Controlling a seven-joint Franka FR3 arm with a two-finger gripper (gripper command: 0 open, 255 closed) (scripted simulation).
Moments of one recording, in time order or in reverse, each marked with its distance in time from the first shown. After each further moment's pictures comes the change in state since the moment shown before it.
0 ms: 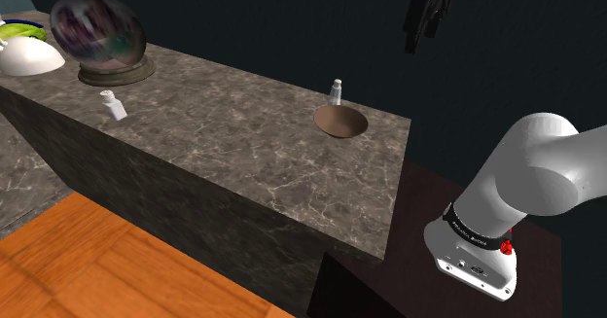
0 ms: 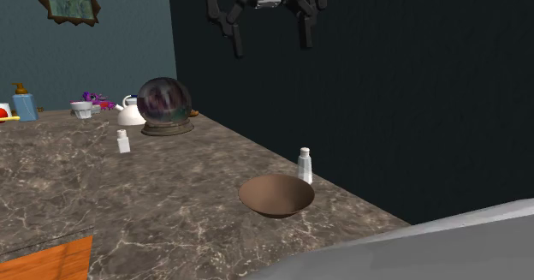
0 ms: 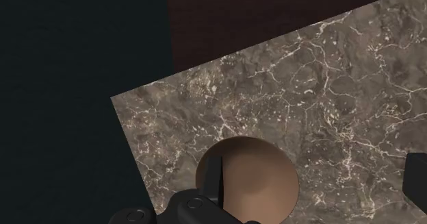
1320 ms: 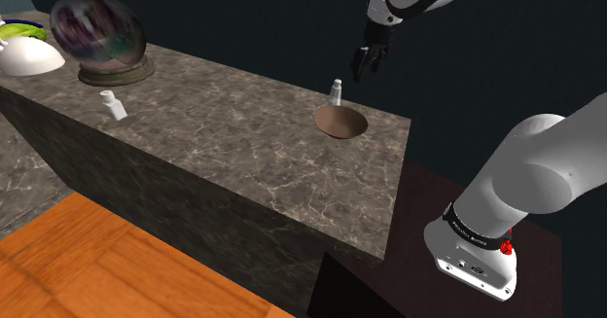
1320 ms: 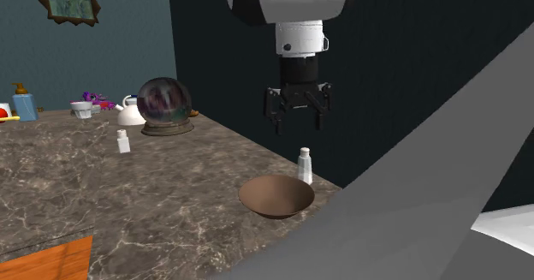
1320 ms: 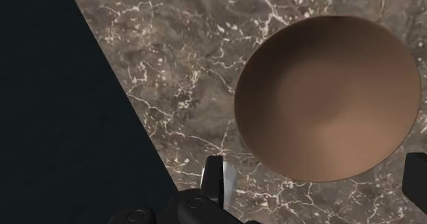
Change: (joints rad) arm -0.066 0.368 -0.220 -0.175 -0.061 0.709 -0.111
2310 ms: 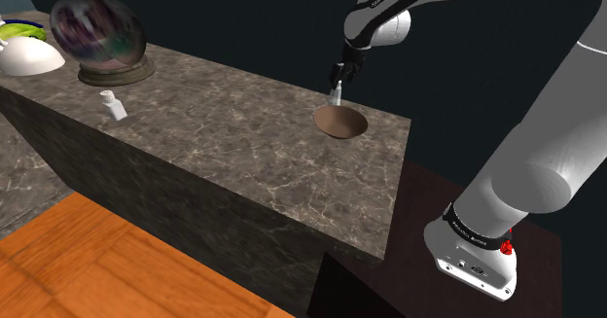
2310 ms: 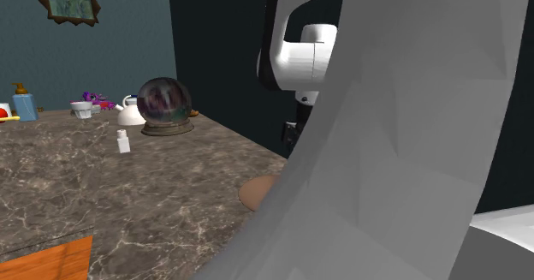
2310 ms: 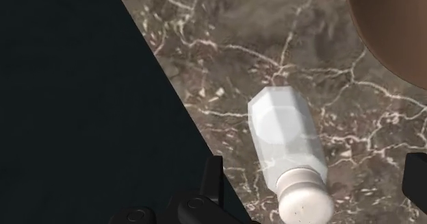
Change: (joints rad) arm -0.005 0.500 -0.125 0.198 0.228 0.400 -0.229
